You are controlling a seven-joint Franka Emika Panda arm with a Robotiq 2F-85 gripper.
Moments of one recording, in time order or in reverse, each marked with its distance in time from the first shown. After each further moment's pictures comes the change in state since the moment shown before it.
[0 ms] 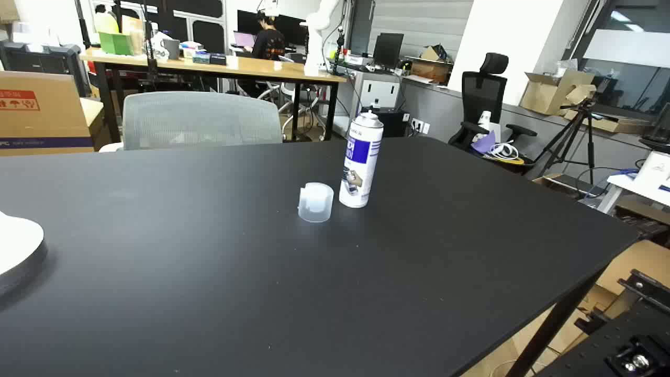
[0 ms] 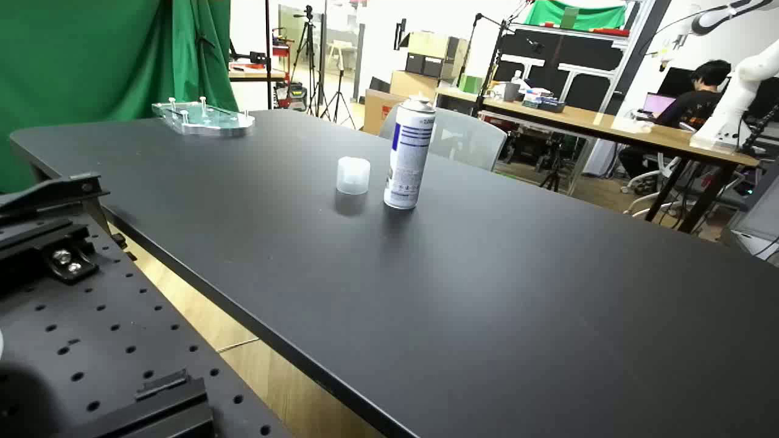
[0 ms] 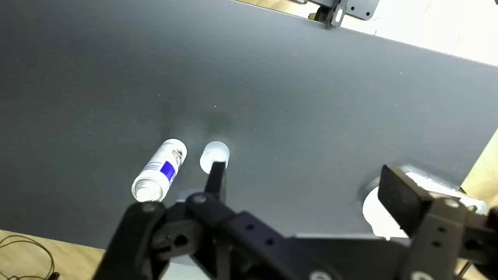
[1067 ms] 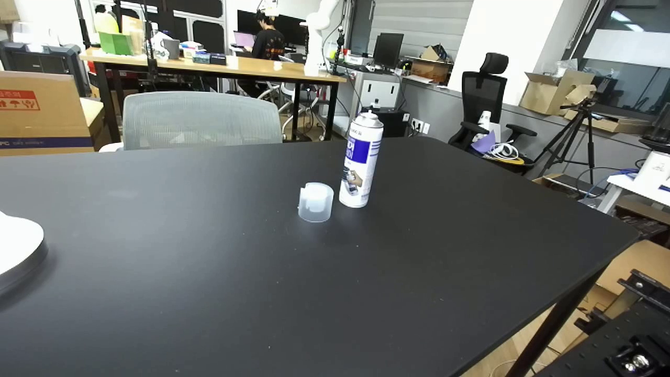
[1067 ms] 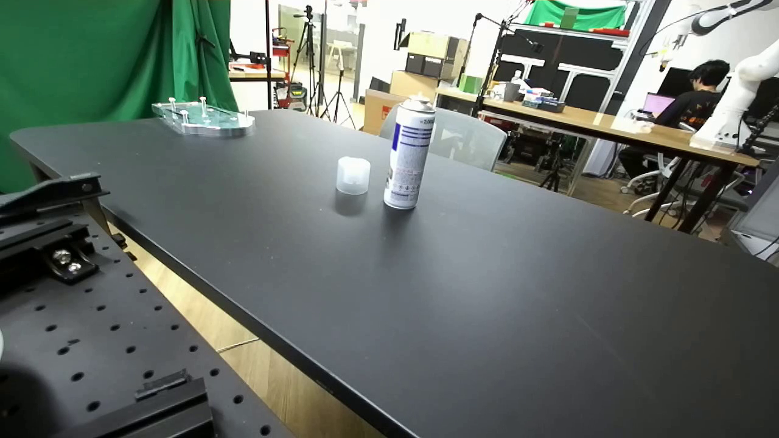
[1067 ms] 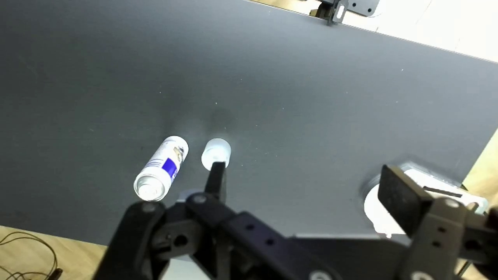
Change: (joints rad) arm -0.003 -0.003 0.000 -0.001 -0.005 0.008 0.001
